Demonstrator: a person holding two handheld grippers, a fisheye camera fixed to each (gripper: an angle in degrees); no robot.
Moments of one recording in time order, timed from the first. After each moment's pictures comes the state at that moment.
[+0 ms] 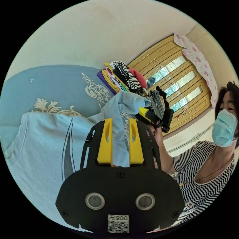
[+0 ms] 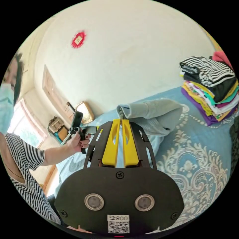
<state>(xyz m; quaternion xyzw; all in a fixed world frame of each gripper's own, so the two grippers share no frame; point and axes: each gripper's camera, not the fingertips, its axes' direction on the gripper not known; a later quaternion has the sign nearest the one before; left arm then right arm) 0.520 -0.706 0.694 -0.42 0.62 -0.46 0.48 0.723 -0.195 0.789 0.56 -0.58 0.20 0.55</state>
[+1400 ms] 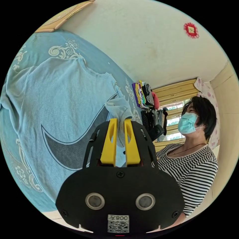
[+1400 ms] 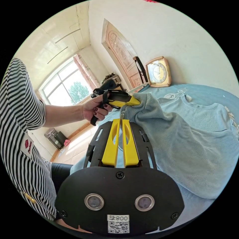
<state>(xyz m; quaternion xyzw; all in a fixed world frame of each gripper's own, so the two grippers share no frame) 0.221 -0.597 0.492 -0.54 0.43 -0.59 0.42 0.330 -0.218 0.611 0.60 -0.62 -0.20 0.47</state>
